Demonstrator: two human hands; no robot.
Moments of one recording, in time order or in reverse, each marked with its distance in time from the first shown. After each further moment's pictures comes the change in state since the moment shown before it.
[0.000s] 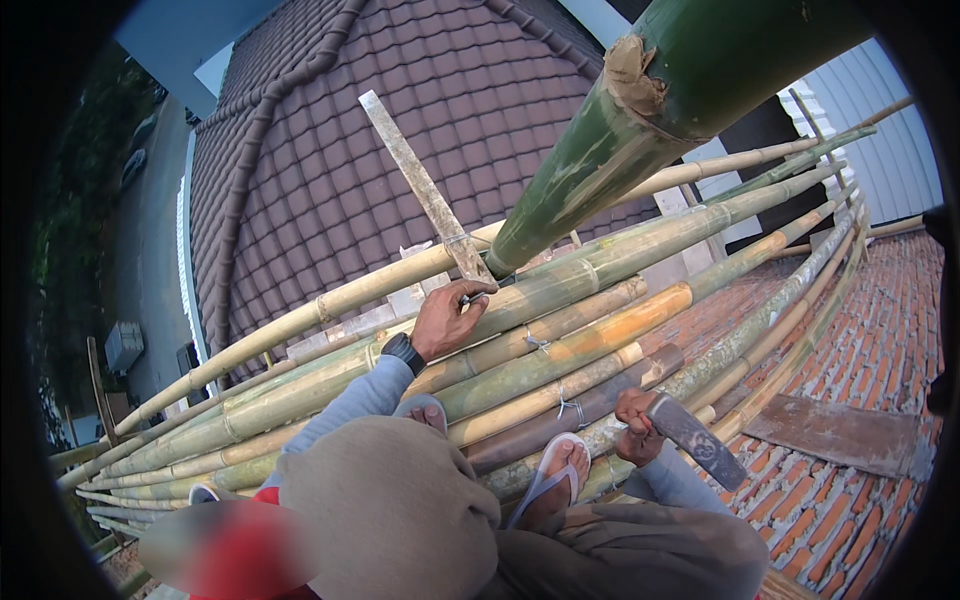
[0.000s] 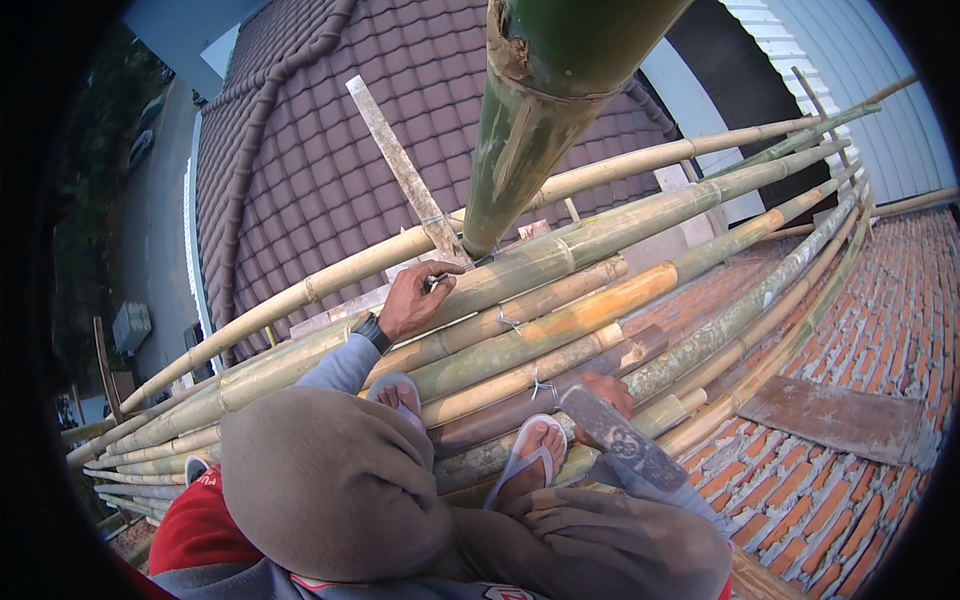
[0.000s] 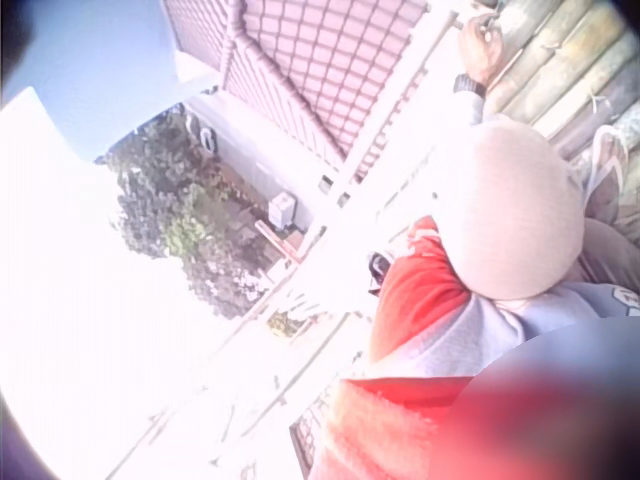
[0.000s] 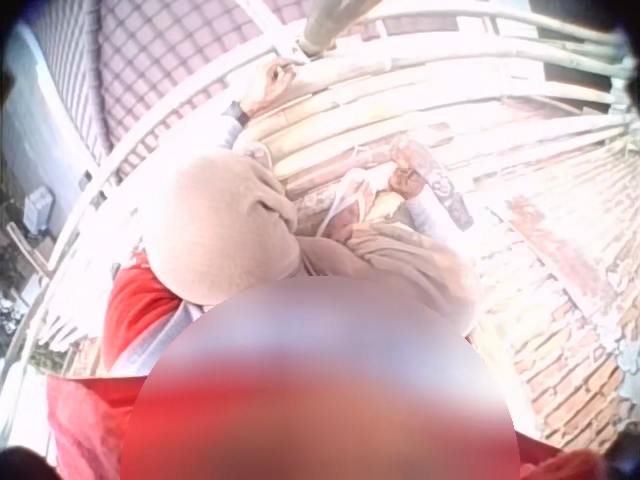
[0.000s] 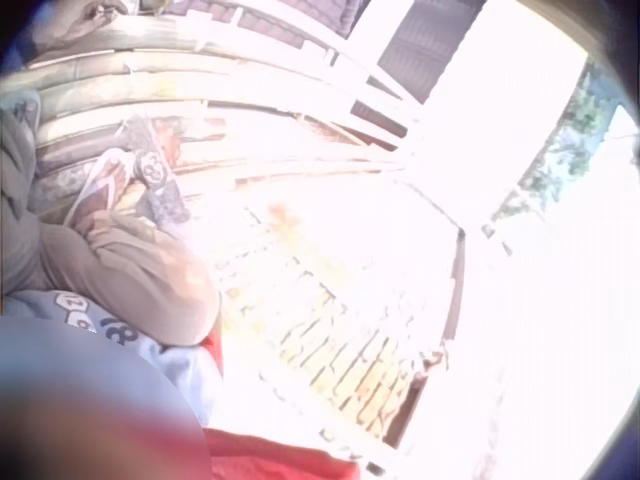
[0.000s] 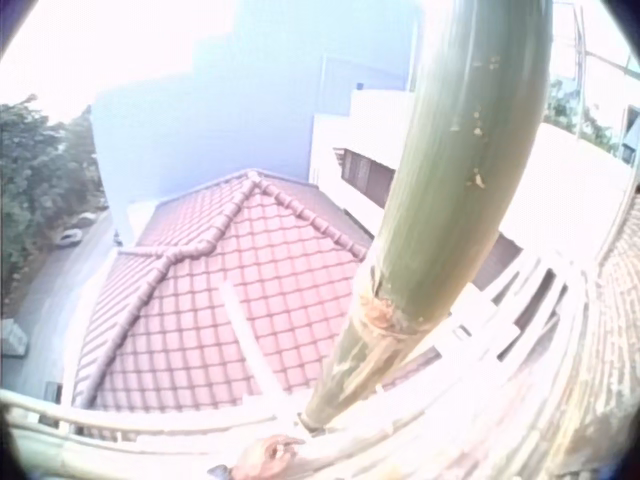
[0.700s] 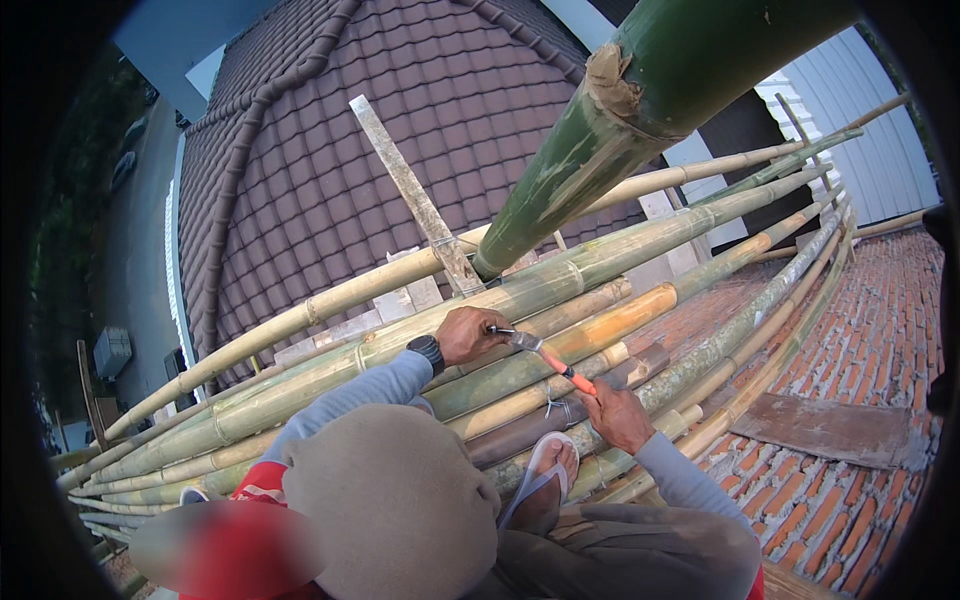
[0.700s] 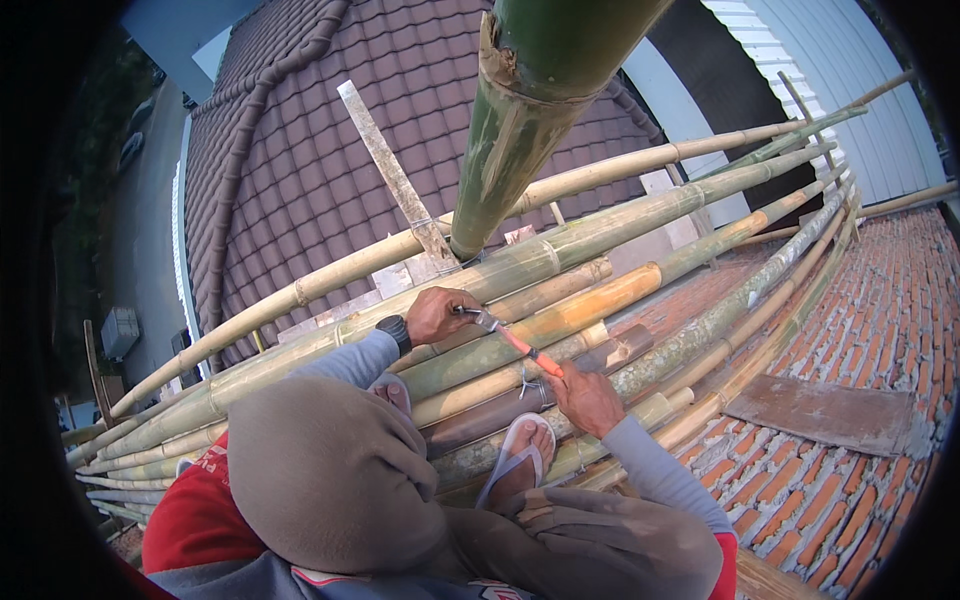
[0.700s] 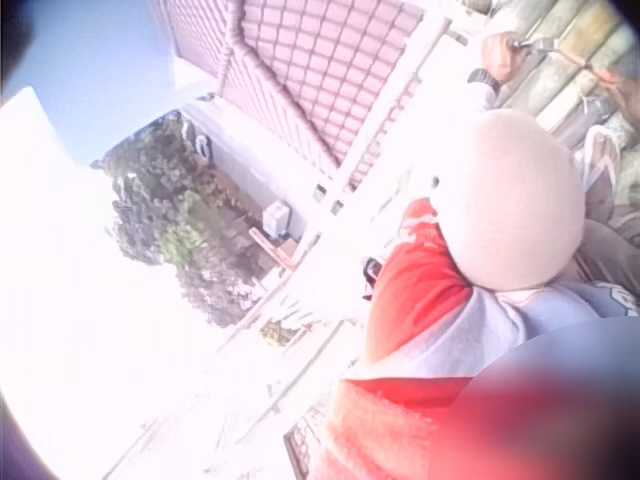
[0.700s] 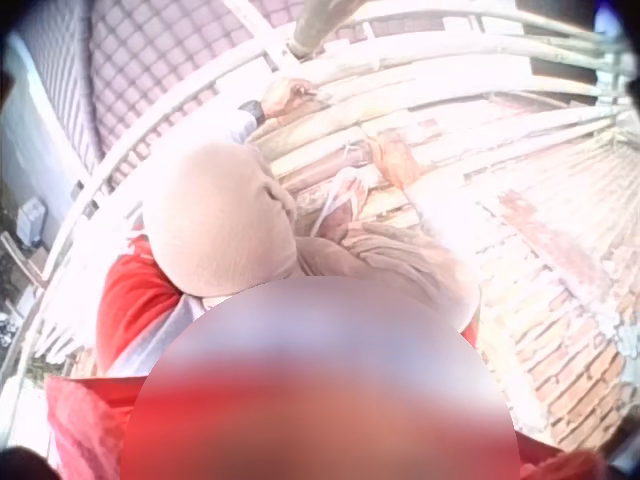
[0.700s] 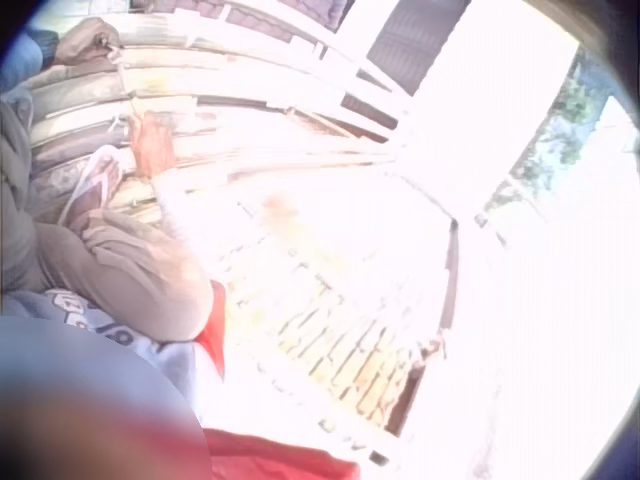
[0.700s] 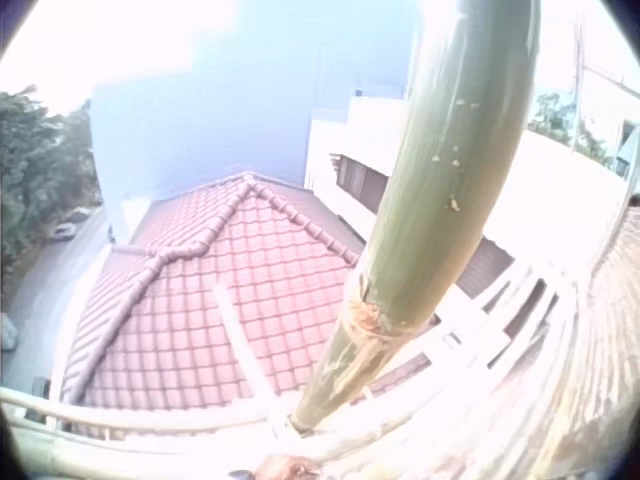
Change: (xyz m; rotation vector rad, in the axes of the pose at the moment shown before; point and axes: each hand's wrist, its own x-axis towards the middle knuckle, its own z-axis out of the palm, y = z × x) left_hand 0.005 -0.015 0.051 0.141 -0.289 0.233; right_hand 0.009 0.001 -0.011 -0.629 -0.565 0.503
